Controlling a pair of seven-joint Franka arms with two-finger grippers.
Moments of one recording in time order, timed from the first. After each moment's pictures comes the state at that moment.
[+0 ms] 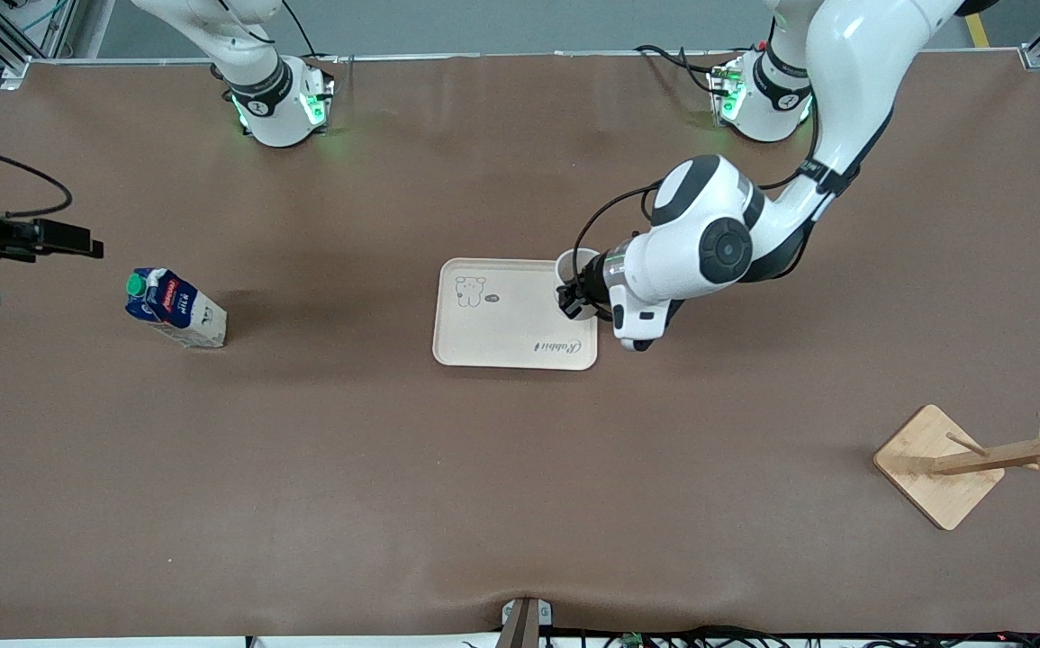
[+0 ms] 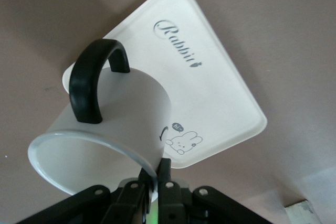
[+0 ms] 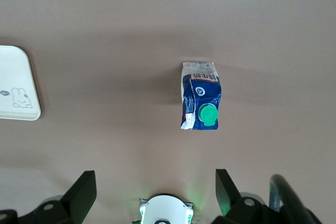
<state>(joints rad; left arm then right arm) 0.03 0.57 -0.73 -1.77 -0.22 2.23 -1.36 -0.15 0.19 0.03 -1.49 0.05 1.36 -0.12</state>
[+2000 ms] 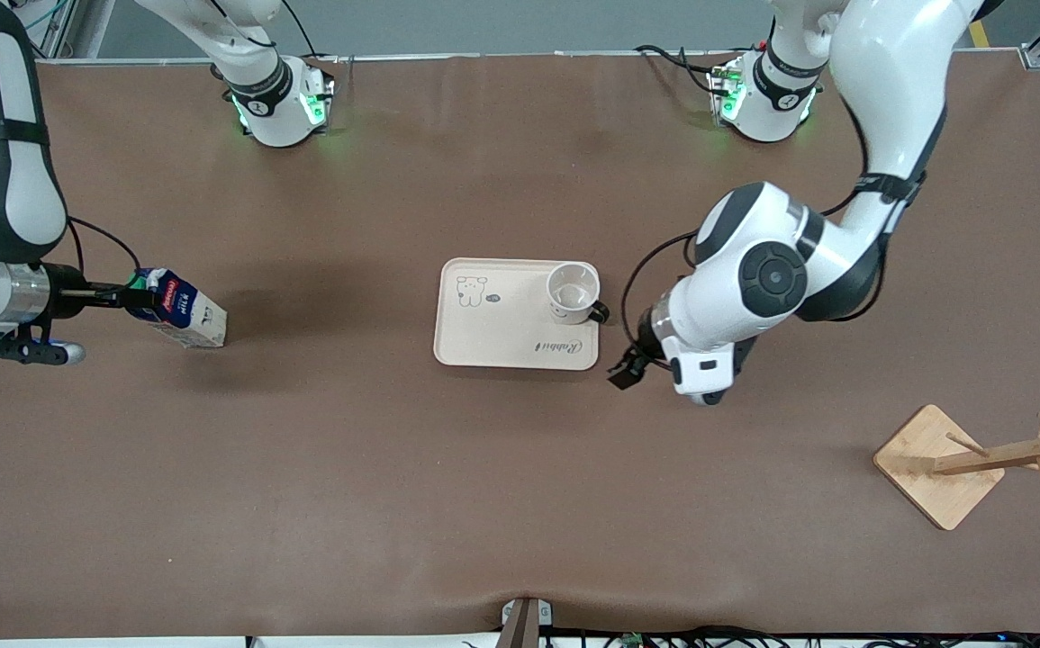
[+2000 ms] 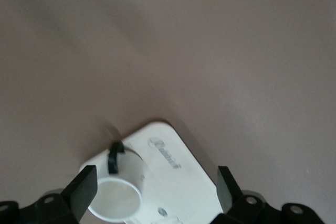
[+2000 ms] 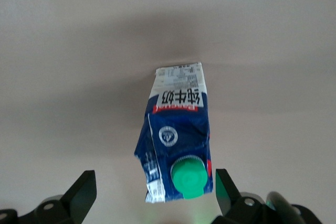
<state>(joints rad) -0.06 0.53 -0.50 -1.49 0.08 1.96 -1.46 -0.21 0.21 0.02 -1.87 0.05 1.73 -0.06</state>
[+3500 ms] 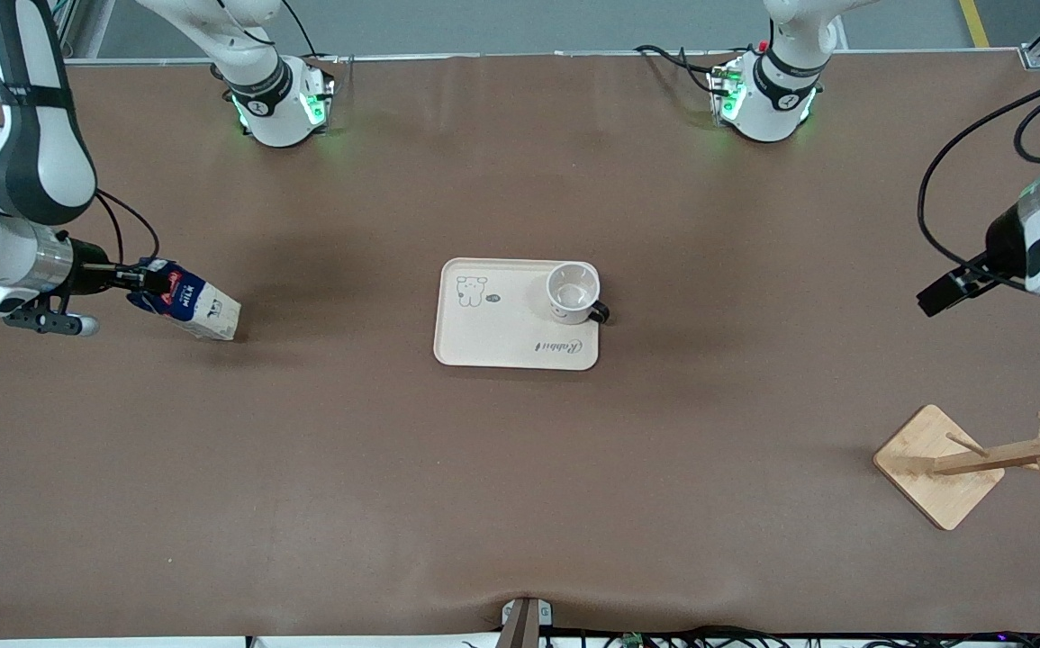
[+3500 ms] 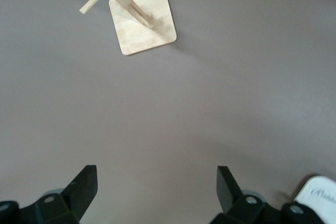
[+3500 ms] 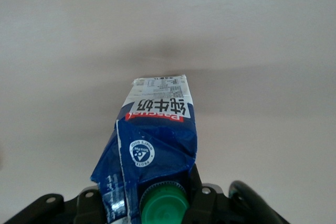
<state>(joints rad) 0.34 0.14 -0.49 -1.46 0.20 1.56 -0.55 -0.21 0.07 0.05 -2.04 0.10 1.84 -0.06</state>
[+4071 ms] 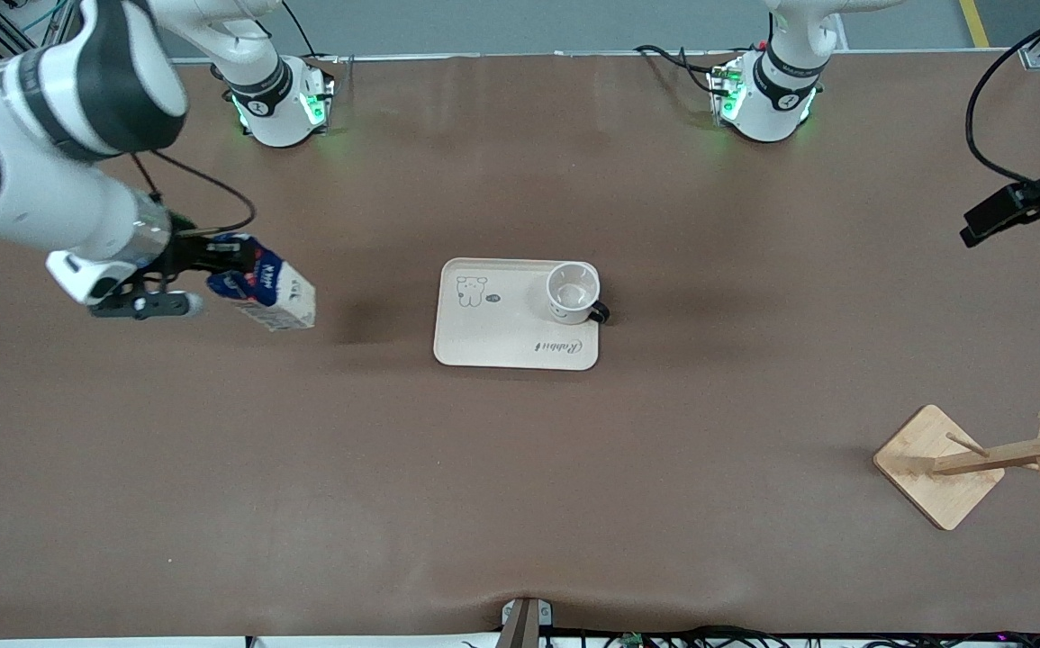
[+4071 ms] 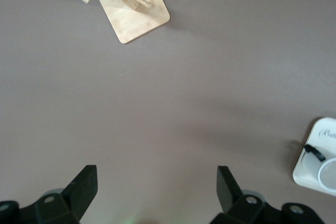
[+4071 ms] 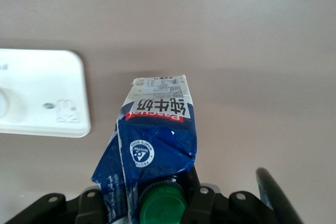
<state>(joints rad) 0.04 -0.05 -0.04 -1.59 0.04 1.52 -0.21 0.19 0.07 0.08 -1.77 0.14 1.62 0.25</state>
